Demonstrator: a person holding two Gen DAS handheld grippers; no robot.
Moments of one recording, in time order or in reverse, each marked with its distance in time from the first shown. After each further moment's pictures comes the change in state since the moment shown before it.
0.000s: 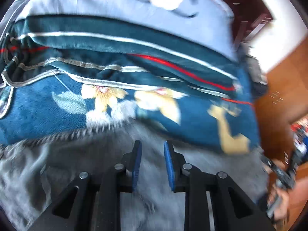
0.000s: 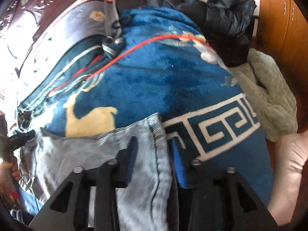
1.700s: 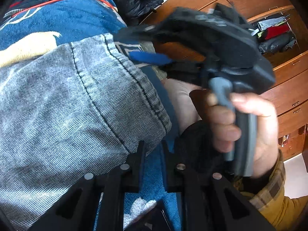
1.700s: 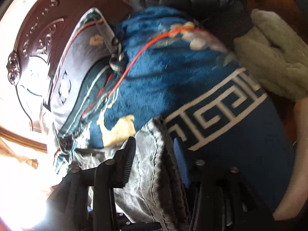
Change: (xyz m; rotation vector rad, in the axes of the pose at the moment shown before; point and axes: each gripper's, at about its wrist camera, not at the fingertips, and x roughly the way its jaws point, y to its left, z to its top) left arm 0.090 -0.310 -0.158 0.387 0.371 -0.540; right arm -0.007 -0.057 0.006 0.292 0.091 0.320
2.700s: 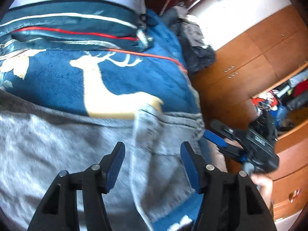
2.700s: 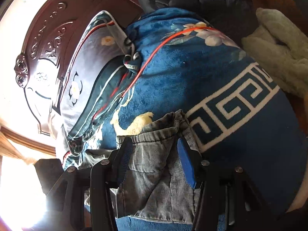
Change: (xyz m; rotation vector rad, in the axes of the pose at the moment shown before) left arm -0.102 0.095 0.024 -0.269 -0.302 0.248; right arm -0.002 0.017 -0.012 0.027 -0.057 0.073
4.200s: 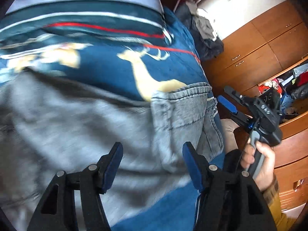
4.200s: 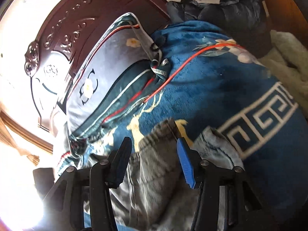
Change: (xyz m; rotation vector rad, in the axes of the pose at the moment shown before) left arm -0.046 0.063 -0.011 0.042 0.099 0.054; right arm 0.014 0.058 -0.017 -0.122 -0.112 0.026
